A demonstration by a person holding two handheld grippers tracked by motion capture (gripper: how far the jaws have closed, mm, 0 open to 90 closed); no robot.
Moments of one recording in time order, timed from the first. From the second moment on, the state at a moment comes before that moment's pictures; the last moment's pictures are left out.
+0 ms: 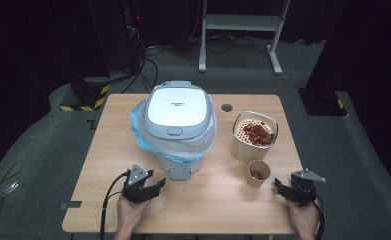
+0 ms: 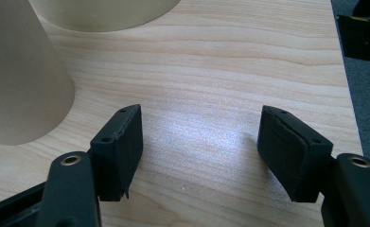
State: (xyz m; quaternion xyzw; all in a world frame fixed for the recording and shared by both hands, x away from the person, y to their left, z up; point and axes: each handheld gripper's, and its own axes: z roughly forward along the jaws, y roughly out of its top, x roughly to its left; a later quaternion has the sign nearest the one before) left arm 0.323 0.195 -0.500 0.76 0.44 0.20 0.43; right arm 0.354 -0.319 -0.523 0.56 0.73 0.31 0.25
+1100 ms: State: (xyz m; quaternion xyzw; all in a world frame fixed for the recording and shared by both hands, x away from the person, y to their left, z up) left arm 0.338 0.149 -0.494 0.79 0.39 0.19 0.44; right arm 0.354 -0.318 -0.522 0.56 0.73 0.31 0.25
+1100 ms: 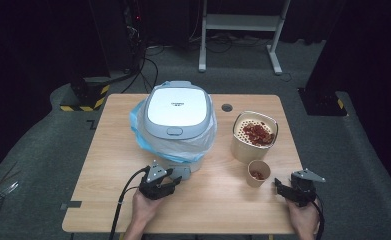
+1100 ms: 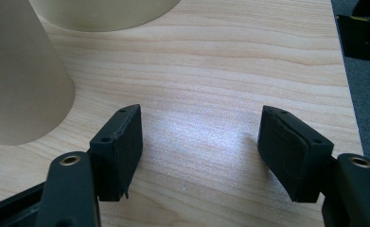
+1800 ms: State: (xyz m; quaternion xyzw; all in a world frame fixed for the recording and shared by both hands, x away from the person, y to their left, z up) left arm 0.351 0.137 -0.502 0.79 0.37 0.19 0.44; right arm 0.354 -0.318 -0.522 0.56 0.73 0.31 0.25
